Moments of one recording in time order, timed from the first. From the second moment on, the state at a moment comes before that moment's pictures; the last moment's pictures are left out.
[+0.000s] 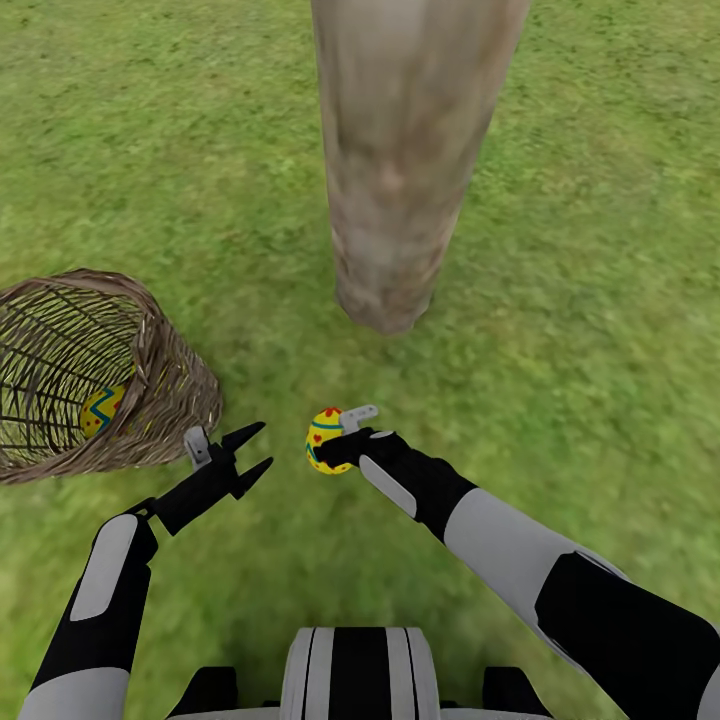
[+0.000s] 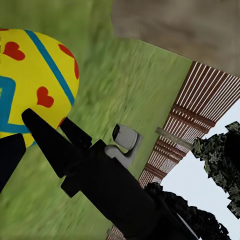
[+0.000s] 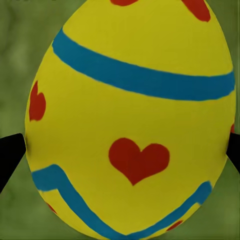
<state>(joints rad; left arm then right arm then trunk) -0.49 -0.01 0.31 -1.31 1.35 0.99 -0.15 -1.09 0.17 0.92 -0.63 -0.75 0.43 -0.17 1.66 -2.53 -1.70</state>
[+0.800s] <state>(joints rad) -0.49 -0.01 0.31 -1.31 1.35 0.99 -0.15 -1.09 0.17 0.91 -0.57 -0.75 0.43 -0.18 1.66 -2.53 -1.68</state>
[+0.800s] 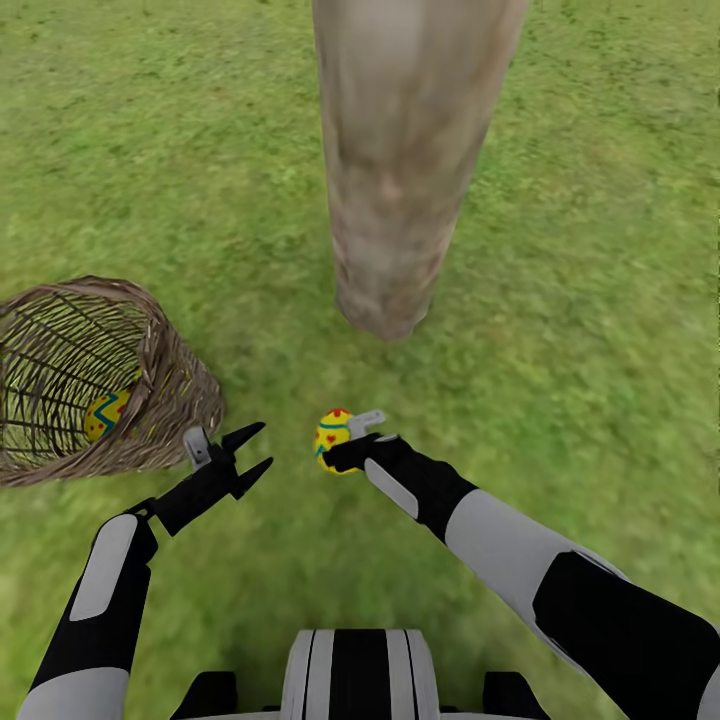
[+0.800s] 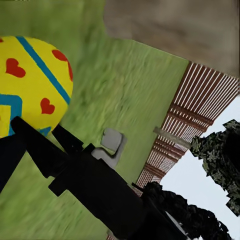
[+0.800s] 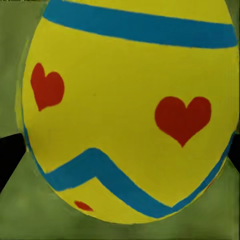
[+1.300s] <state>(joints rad) -0.49 -0.01 0.31 -1.31 1.35 0.99 -0.15 -1.09 0.17 0.91 -0.63 -0.75 0.43 -0.18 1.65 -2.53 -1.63</state>
